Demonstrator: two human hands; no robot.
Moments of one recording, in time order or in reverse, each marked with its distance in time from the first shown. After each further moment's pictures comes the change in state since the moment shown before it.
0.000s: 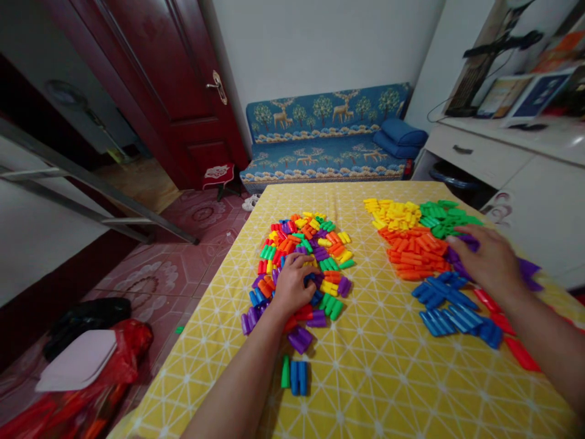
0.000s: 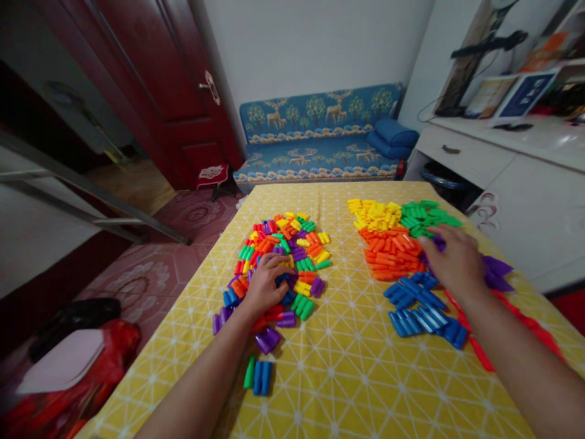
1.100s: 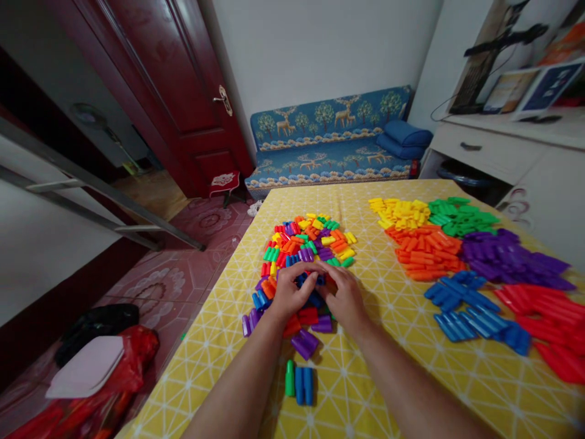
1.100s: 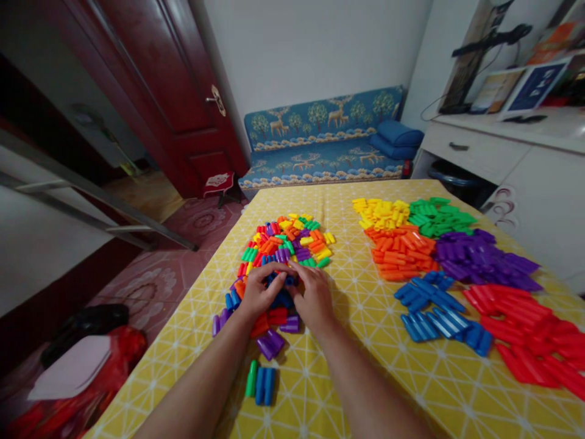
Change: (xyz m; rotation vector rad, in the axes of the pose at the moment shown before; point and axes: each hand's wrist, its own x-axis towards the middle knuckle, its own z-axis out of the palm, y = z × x) left_hand -0.007 0.006 -0.009 -0.483 0.172 -0.004; right_hand -0.134 -0.236 0.085 0.708 -0.244 -0.190
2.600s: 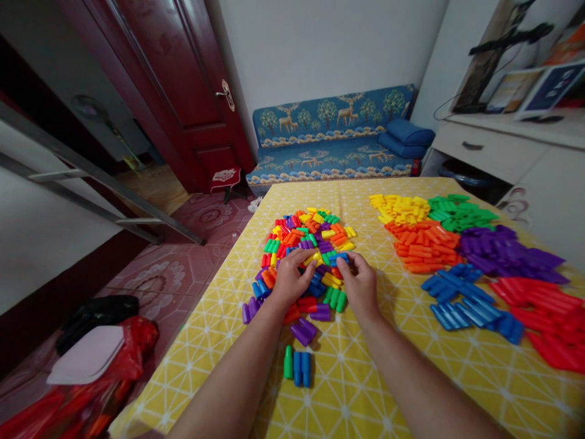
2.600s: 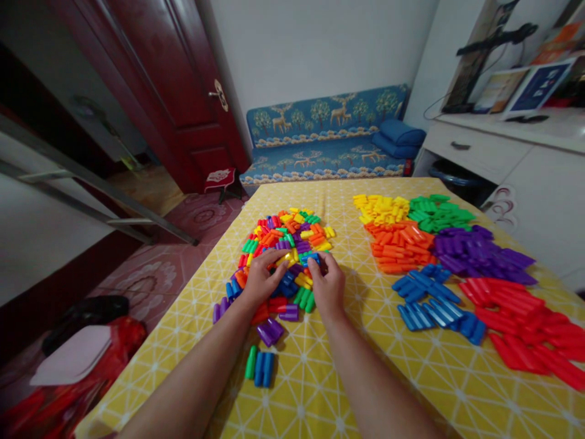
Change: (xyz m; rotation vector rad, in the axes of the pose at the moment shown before) left_hand 0.001 -0.014 0.003 0.257 0.043 -0.006; right_hand 0.001 0.009 -0.011 0.365 0.283 0.365
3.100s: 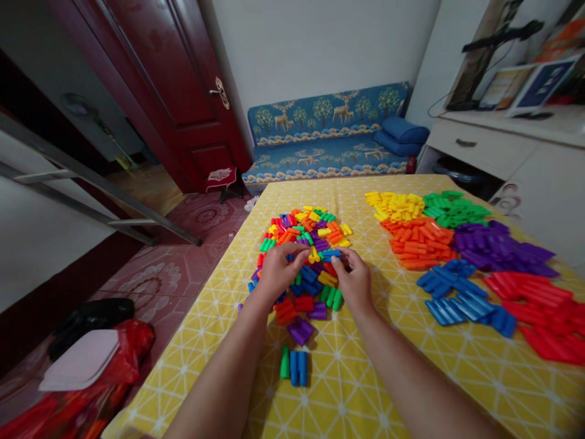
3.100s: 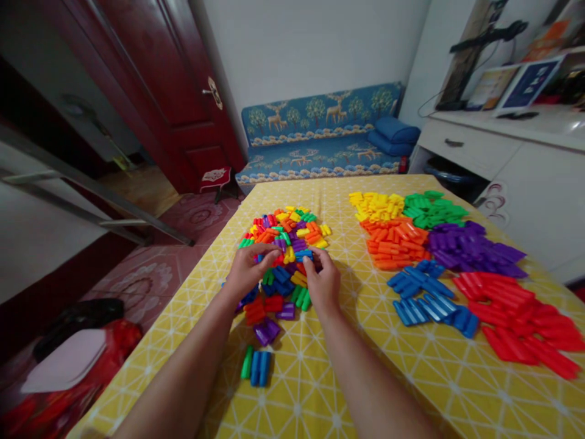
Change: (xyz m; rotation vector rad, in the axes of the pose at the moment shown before) left_hand 0.016 0.013 -0.028 0.016 -0.101 -0.107; right_hand 0.003 0.005 0.004 -0.027 0.000 -0.017
